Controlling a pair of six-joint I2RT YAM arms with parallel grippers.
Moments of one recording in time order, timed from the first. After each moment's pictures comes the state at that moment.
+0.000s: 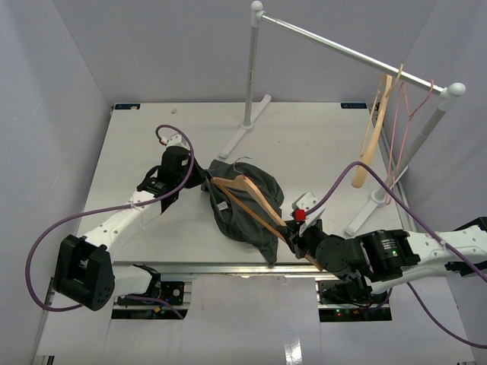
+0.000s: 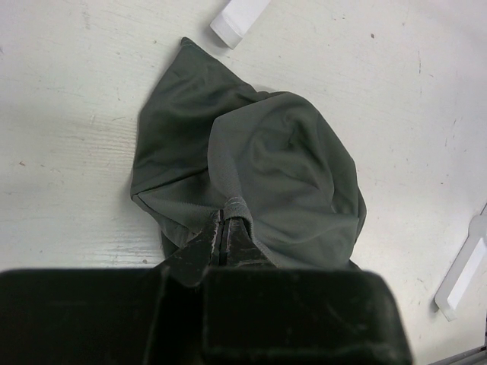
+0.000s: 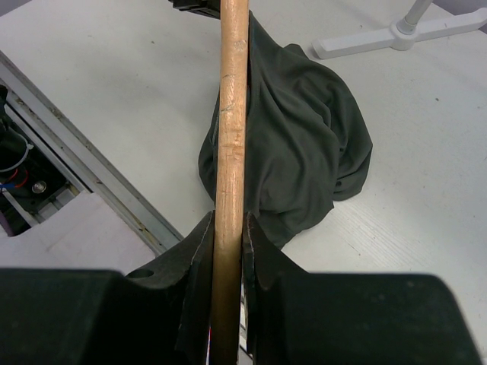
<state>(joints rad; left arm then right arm) -0.42 1.26 0.85 -0.17 -0.09 -0.67 1.77 0.81 1.02 -0.68 0.92 0.35</state>
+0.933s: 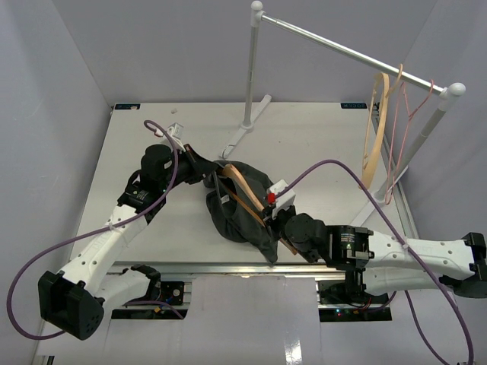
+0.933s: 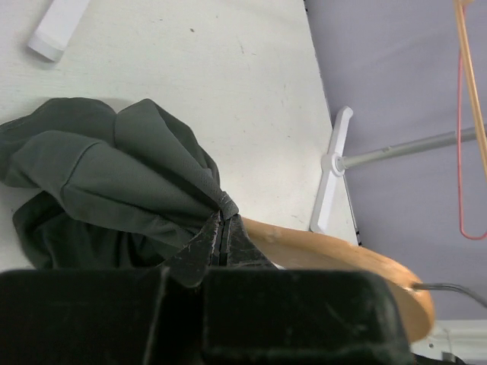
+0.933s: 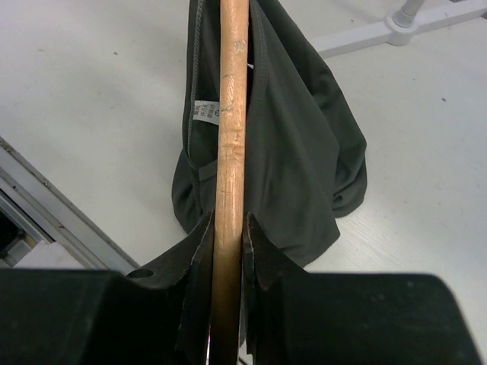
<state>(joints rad) -0.42 1.05 0.89 -0.15 0.23 -0.72 1.44 0.94 0.85 -0.26 0.69 0.21</state>
